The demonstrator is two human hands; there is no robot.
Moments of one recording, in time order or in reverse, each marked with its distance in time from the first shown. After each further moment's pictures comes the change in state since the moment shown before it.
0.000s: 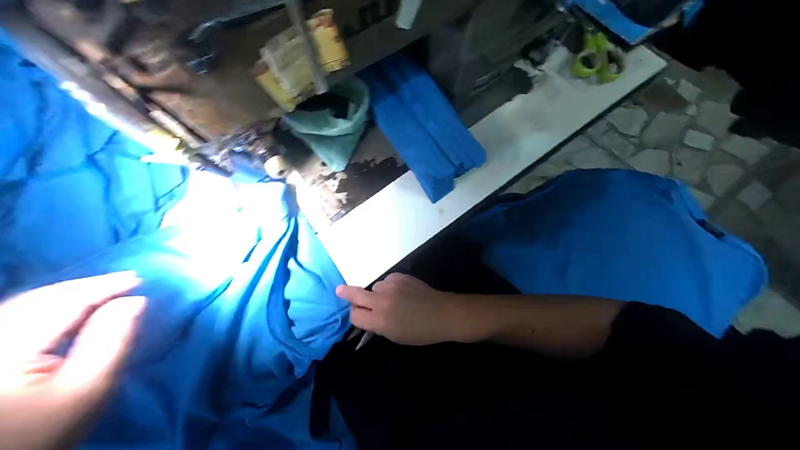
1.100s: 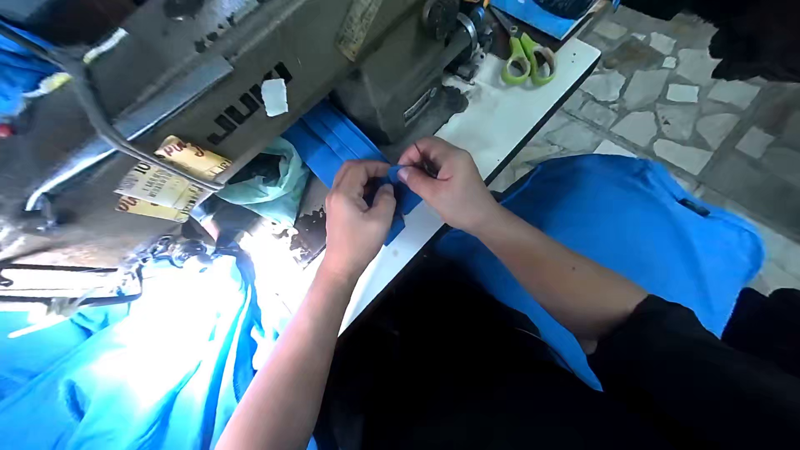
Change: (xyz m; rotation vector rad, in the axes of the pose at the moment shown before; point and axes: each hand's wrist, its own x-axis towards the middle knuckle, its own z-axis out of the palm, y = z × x) left_hand 0.197 0.229 0.169 -0.839 -0.009 0.075; right_hand -0.023 0.114 -0.147 0.286 0.697 0.631
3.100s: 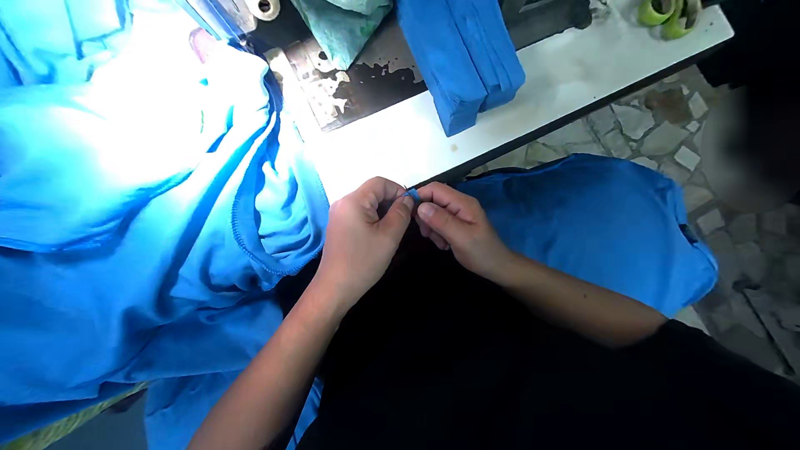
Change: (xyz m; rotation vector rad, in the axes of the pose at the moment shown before) left_hand -0.173 0.015 -0.040 -0.113 0.062 -0.402; right_hand -0.139 -0.017 0.065 0.355 -0.491 0.132
